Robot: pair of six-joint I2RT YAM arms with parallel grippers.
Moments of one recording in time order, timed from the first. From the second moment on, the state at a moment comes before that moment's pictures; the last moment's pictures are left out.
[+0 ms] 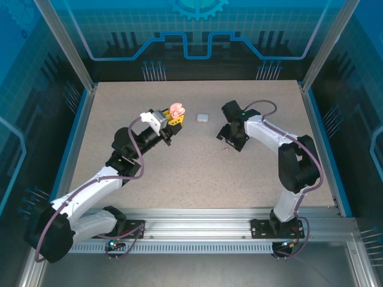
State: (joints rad) left arm -0.50 1.08 0.67 0.65 0.32 0.04; right arm 0.42 1.80 1.33 -0.83 -0.02 1.02
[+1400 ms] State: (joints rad) left arm -0.50 1.08 0.67 0.65 0.31 0.04; right arm 0.42 2.07 1.50 -0.81 -0.05 0.97
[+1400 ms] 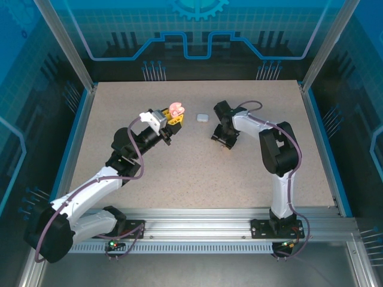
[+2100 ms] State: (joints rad) left arm -0.50 1.08 0.67 0.66 0.31 0.04; right arm 0.47 2.08 1.56 -0.91 0.05 0.80
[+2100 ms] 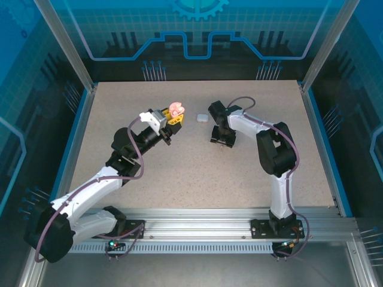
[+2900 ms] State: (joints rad) left arm -0.50 1.08 0.67 0.66 0.31 0.04; right arm 0.47 2.08 1.50 -0.87 0.05 0.74
